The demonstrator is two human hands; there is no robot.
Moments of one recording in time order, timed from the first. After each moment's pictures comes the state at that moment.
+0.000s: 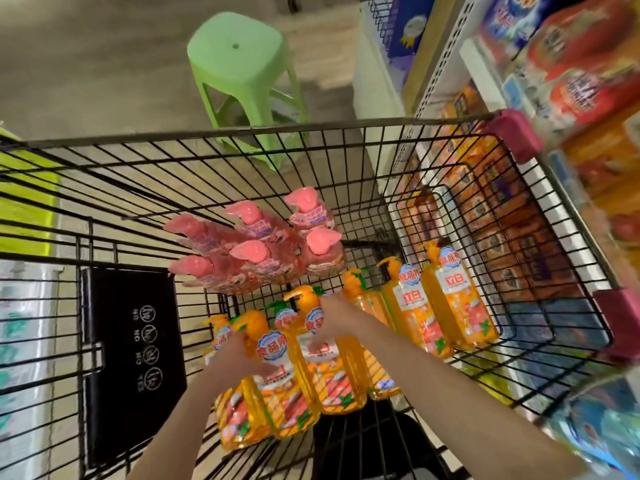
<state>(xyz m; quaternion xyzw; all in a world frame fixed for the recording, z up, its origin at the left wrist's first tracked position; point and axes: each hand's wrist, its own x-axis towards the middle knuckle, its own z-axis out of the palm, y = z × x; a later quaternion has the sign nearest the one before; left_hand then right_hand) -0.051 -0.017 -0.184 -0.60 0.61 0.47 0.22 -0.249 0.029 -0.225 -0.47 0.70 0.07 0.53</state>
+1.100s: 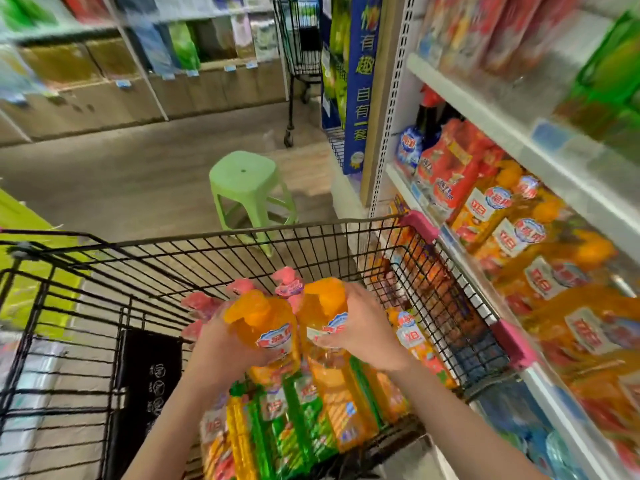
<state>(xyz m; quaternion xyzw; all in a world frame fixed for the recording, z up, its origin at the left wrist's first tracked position) -0.084 0.051 0.006 -0.45 0.81 0.36 -0.13 -0.294 0.154 -0.014 -0.50 0.78 -0.29 0.24</state>
